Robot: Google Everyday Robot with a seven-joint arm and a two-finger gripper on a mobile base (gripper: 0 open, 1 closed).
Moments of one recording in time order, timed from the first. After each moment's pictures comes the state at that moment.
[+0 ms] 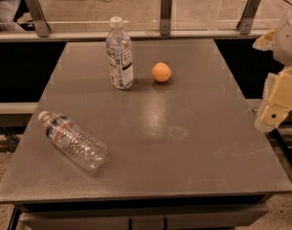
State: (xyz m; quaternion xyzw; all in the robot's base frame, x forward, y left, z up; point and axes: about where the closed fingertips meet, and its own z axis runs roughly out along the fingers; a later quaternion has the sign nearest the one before) arm 0.438 -0.216 0.978 -0.60 0.78 -0.04 0.16
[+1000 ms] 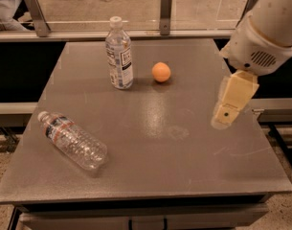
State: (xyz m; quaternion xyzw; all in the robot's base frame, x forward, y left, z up) arm 0.461 -0.164 0.950 -0.59 0.79 0.00 0.16
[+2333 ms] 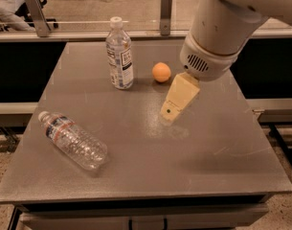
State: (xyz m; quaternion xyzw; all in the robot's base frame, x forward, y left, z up) arm 0.469 -0.101 0.936 -0.43 0.89 -0.03 0.15
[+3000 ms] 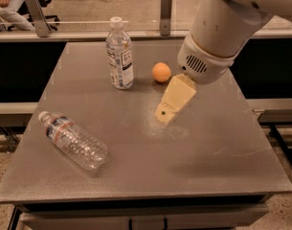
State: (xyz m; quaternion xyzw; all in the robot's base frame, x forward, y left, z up) arm 0.462 -0.088 0.929 -0.44 0.89 0.03 0.14
